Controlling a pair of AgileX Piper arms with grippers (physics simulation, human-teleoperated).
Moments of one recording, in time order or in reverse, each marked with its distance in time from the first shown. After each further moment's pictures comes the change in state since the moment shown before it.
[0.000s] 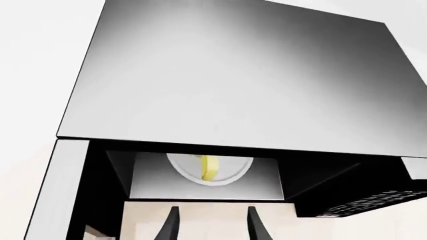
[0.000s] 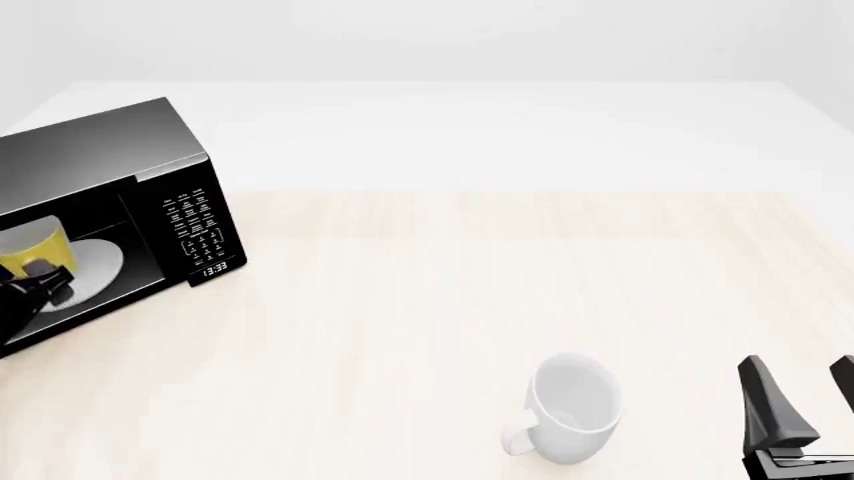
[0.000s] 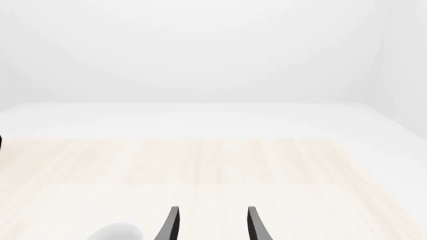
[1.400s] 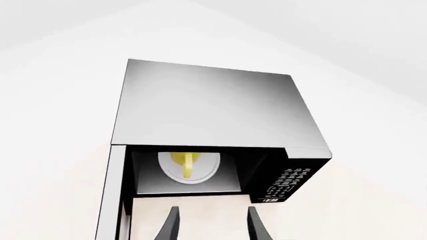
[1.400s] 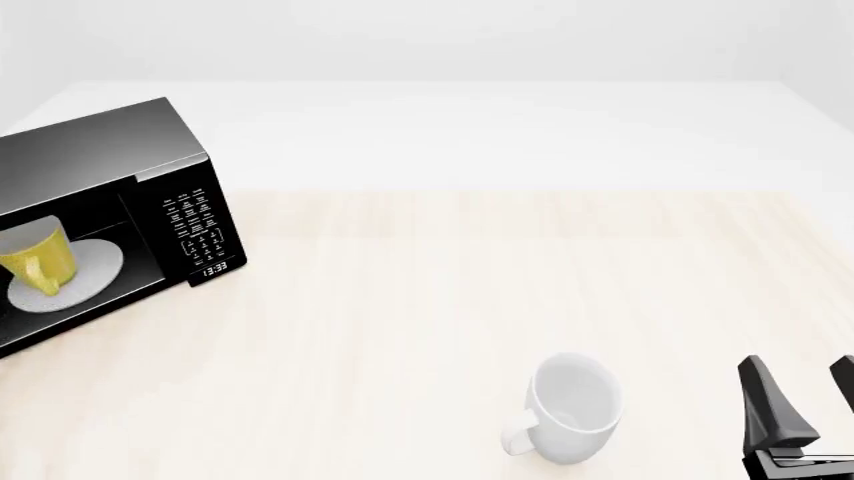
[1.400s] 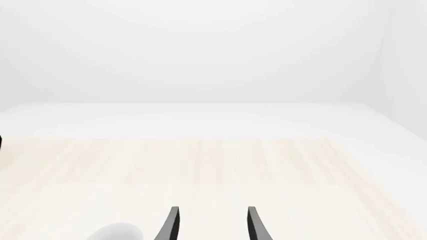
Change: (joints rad) left arm -0.044 -0.673 -0.066 0.569 0.016; right arm 0.000 0.000 0.000 0.000 0.000
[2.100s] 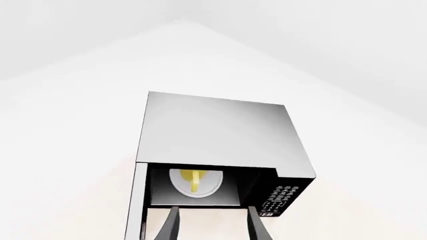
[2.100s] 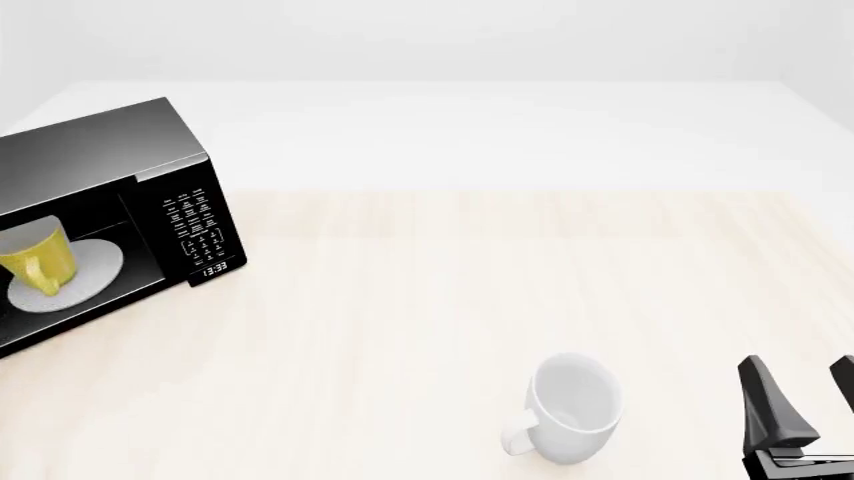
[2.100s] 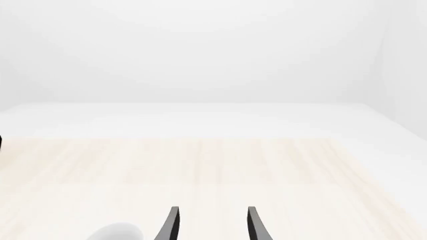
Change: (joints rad) left arm 0.053 -0.120 -0.249 0.299 0.011; right arm 0.000 0.000 0.000 0.000 0.000
